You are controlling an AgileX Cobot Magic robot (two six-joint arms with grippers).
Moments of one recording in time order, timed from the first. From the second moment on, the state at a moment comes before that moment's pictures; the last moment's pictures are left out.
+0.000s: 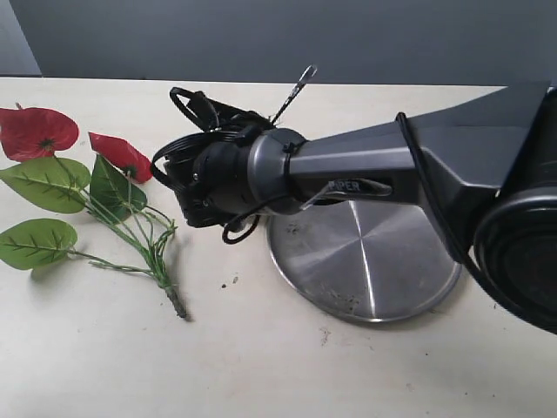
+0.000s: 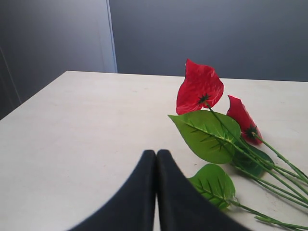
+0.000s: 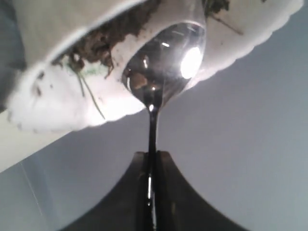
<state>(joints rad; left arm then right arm) 0.00 0.00 0.00 0.56 0.30 -0.57 1.10 2.21 -1.54 -1.32 1.00 -0.66</state>
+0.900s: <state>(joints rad) 0.00 0.00 0.00 0.56 0.30 -0.57 1.09 2.21 -1.54 -1.24 1.01 -0.63</state>
